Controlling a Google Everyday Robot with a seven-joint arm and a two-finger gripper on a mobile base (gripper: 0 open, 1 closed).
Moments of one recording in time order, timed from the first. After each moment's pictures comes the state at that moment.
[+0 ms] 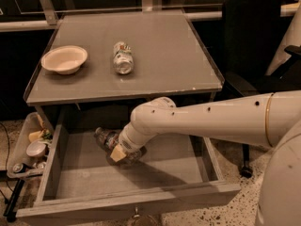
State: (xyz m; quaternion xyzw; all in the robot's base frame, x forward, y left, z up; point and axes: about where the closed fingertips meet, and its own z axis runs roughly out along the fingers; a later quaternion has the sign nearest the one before) arm 0.539 0.087 0.600 -0.45 0.86 0.17 0.19
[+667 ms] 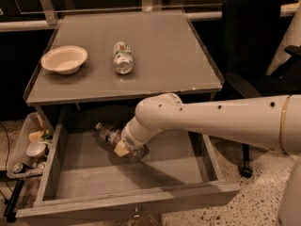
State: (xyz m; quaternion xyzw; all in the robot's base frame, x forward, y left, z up) arm 0.536 0.082 0.620 -0.46 0.85 0.18 0.19
